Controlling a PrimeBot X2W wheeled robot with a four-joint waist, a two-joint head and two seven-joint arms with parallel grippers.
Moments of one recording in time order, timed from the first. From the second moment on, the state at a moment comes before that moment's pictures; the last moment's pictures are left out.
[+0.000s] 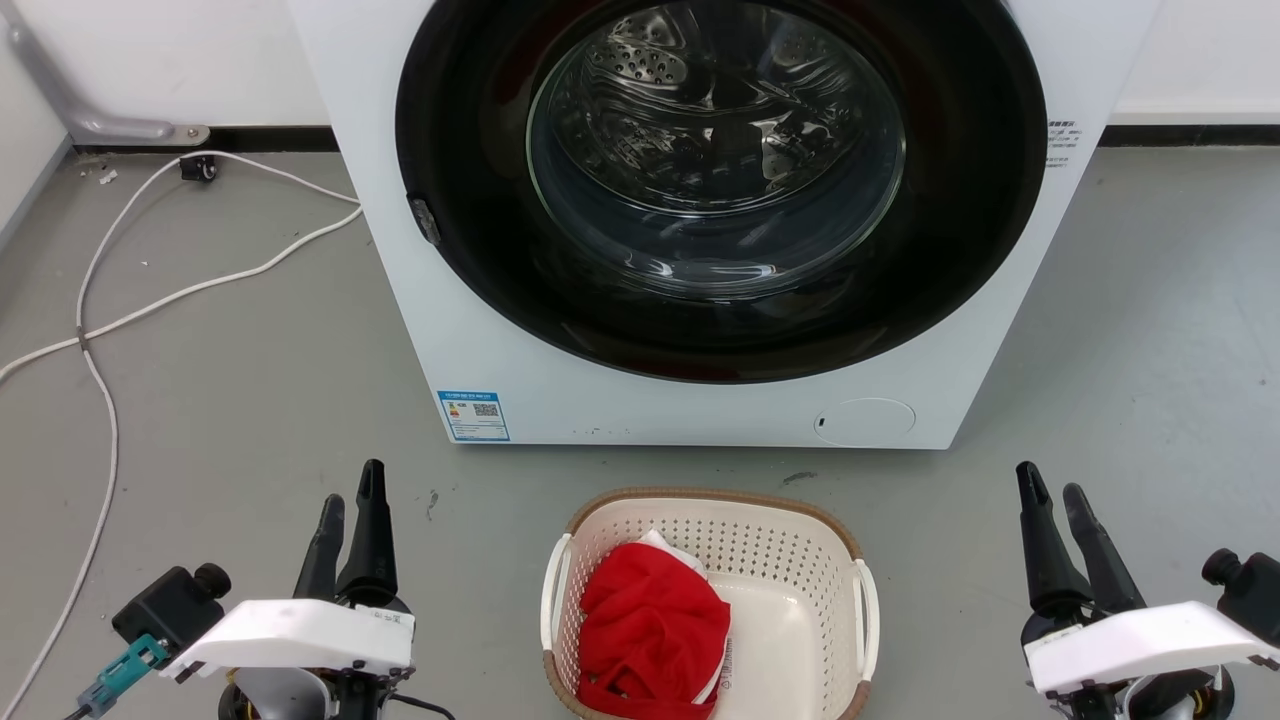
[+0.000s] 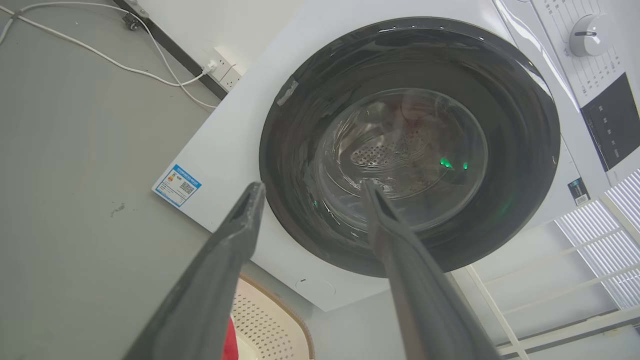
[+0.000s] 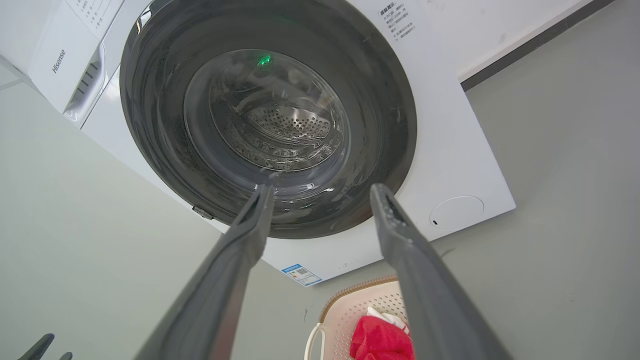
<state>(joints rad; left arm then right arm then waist) -0.03 0.05 0.02 0.08 -0.89 -0.02 -0.07 0.01 -0.05 -0.02 0.09 0.73 0.13 -0.07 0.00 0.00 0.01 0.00</state>
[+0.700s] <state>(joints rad) 0.00 0.05 -0.01 0.02 -0.62 -0.01 -0.14 0.05 -0.05 -0.01 0.03 0.46 0.13 -0.13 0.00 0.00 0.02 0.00</state>
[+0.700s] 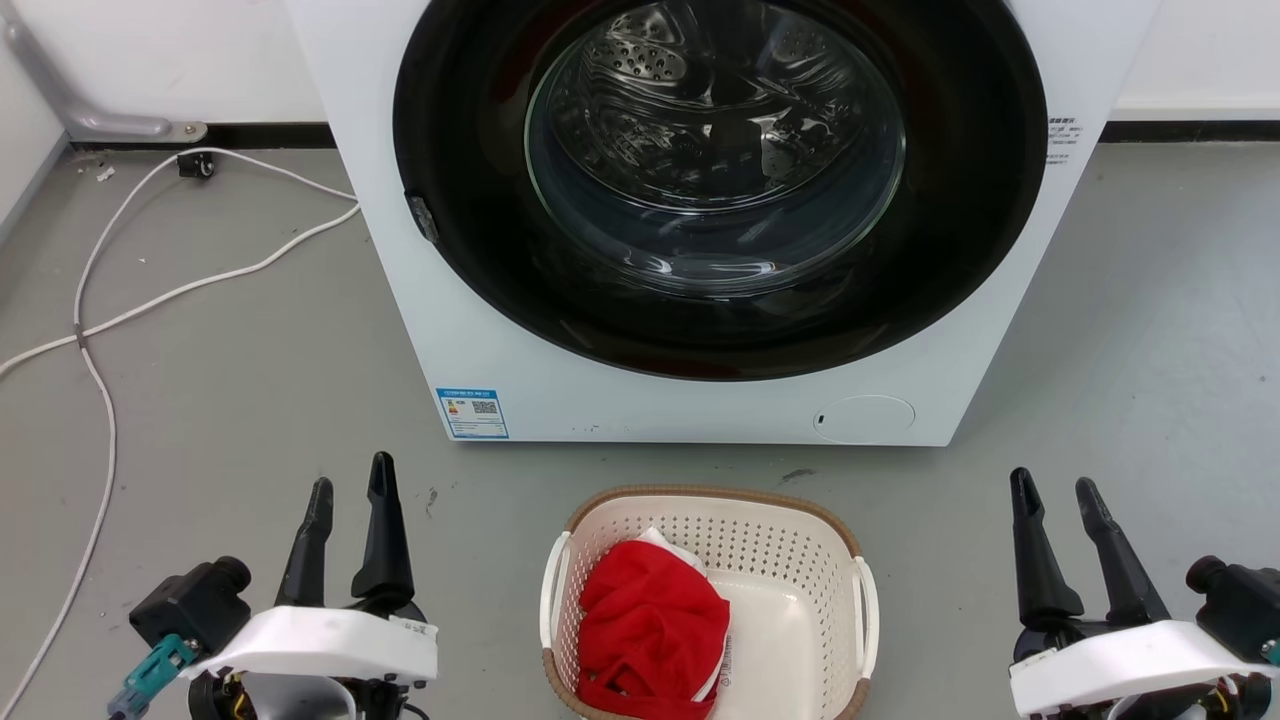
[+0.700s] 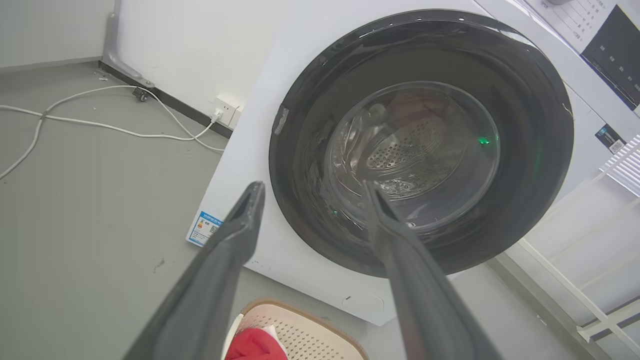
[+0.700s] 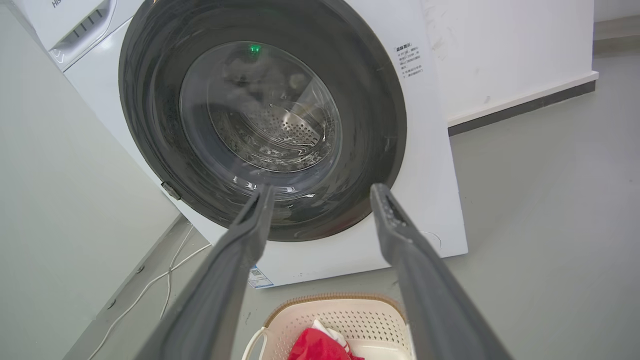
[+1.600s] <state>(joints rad) 0.03 0.05 -0.03 -0.01 -0.36 0.02 -0.20 0.08 -0.05 0.01 -0.02 0.18 0.13 -0.20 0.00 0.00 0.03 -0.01</state>
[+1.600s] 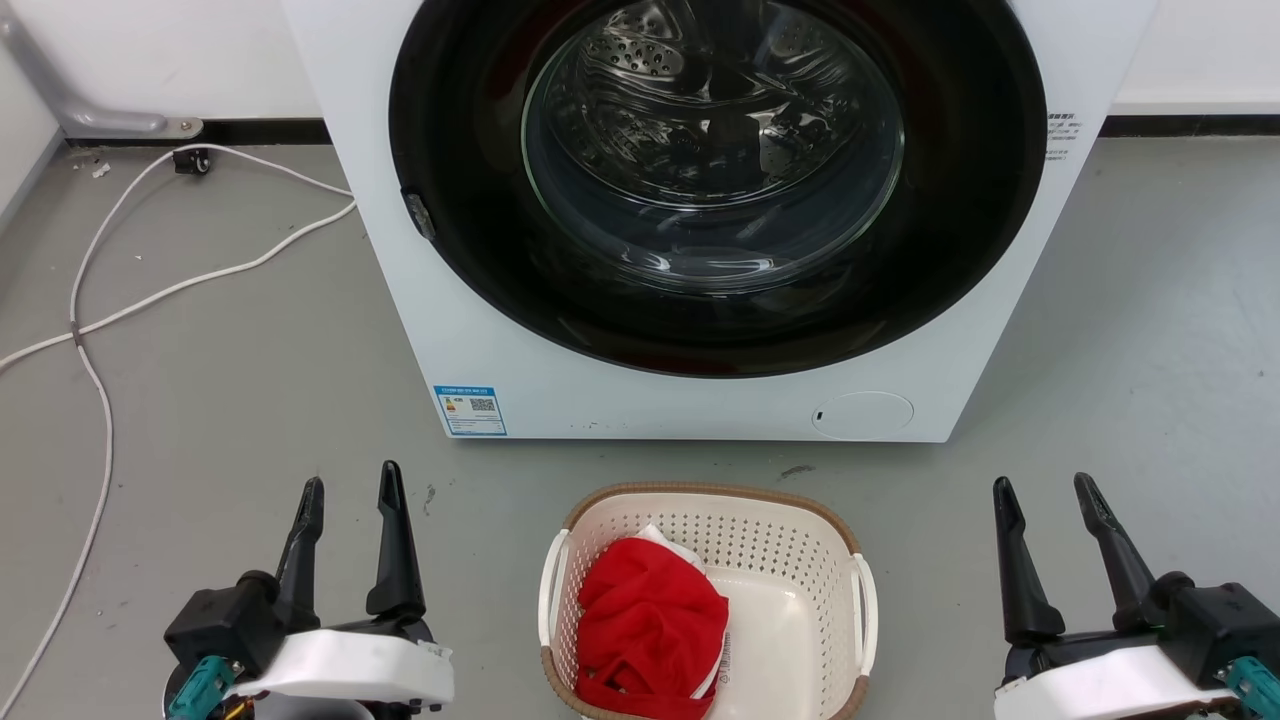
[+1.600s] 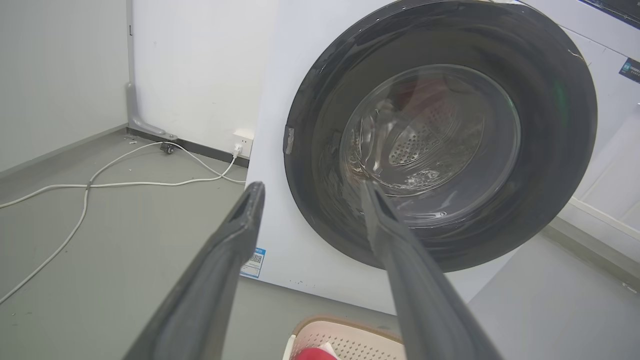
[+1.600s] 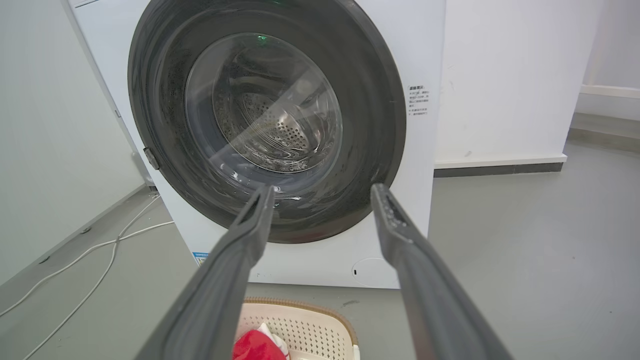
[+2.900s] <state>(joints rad) 0.06 0.05 -0.05 -0.03 -0.11 0.05 -0.26 0.12 -0.05 0.02 -0.06 -0.10 0.13 -0.26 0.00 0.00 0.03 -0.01</state>
